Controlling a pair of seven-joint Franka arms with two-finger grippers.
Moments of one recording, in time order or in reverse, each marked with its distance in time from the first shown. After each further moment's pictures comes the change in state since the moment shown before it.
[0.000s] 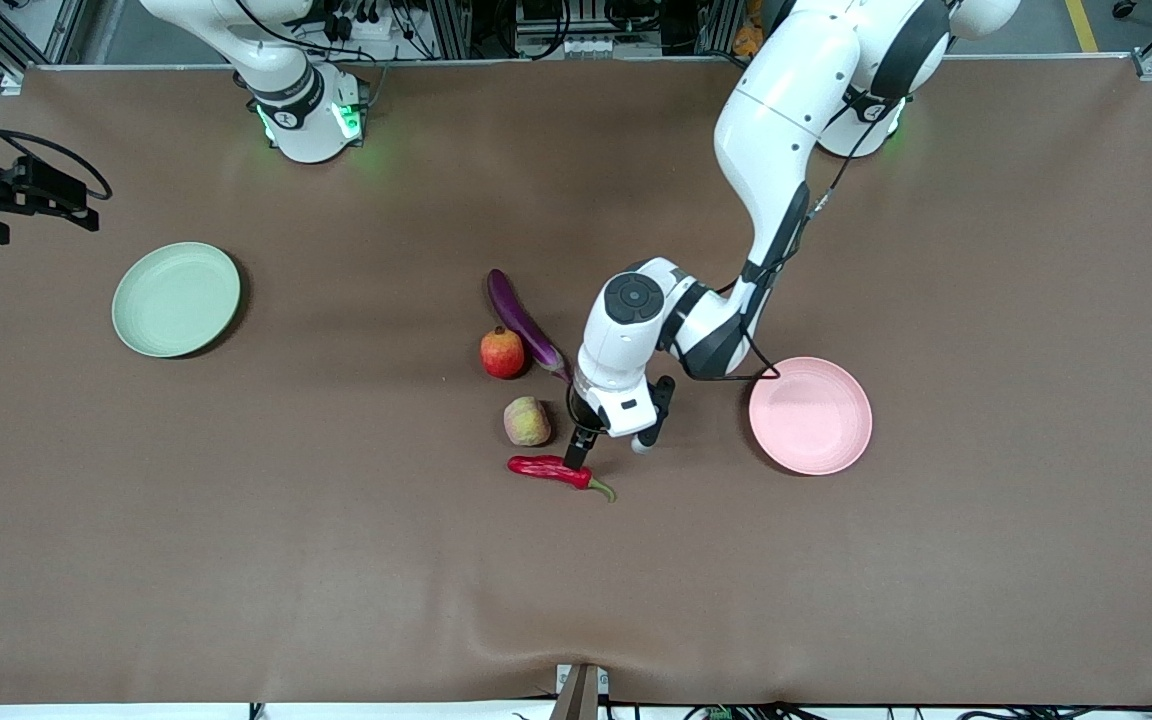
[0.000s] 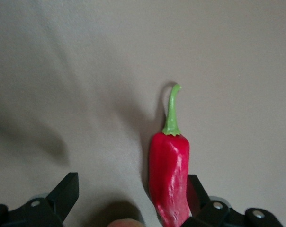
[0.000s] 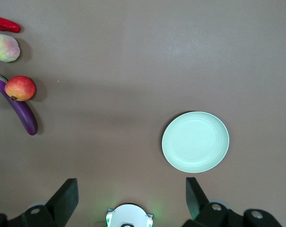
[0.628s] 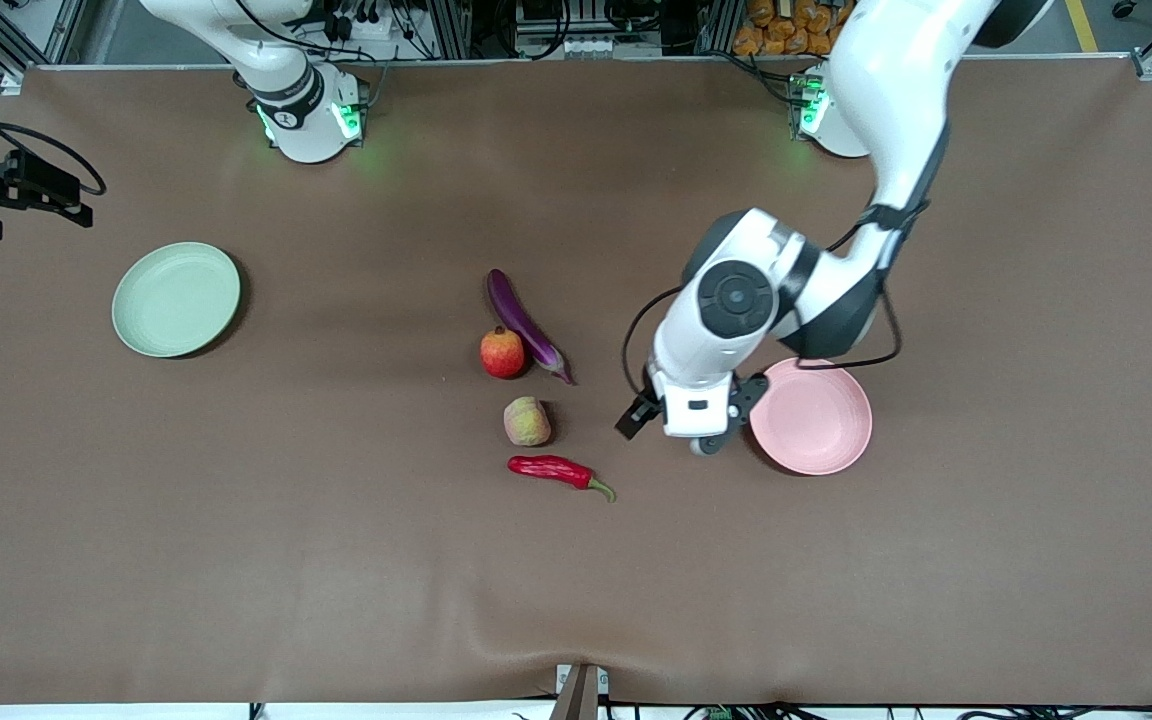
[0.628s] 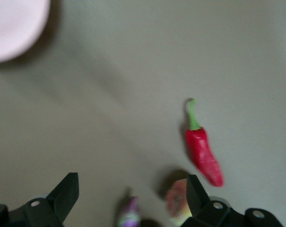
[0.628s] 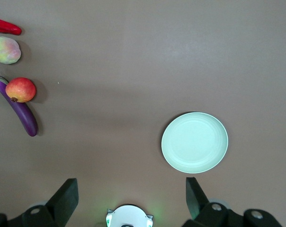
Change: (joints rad) left arm 0.267 -0.231 -0.235 -0.018 -0.002 -0.459 0.397; right arm 0.000 -0.007 -0.001 0.000 0.000 0.002 0.001
